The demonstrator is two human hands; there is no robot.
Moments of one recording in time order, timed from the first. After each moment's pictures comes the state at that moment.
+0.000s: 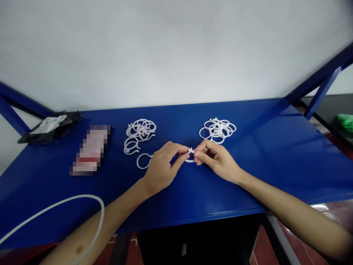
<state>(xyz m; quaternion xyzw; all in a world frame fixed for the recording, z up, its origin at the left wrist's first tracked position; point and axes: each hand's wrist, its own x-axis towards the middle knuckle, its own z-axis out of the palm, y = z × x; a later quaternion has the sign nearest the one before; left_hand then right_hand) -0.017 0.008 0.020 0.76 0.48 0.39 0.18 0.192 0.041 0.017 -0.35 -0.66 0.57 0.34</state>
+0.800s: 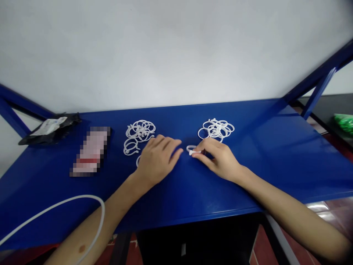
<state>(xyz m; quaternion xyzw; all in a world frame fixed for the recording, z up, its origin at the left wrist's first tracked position) -0.033 0.021 0.022 0.83 0.49 0.26 -0.07 0.201 0.049 0.023 -0.31 -0.86 0.21 0.33</state>
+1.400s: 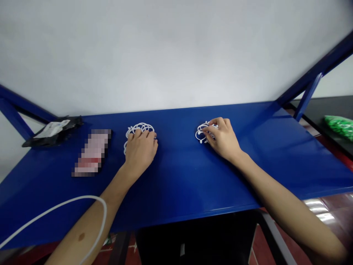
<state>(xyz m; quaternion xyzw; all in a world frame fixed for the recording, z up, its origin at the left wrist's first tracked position) -0.067 0.045 0.019 0.74 0.66 0.07 -0.10 0.228 0.100 0.007 -0.44 -0.85 -0.09 0.28</state>
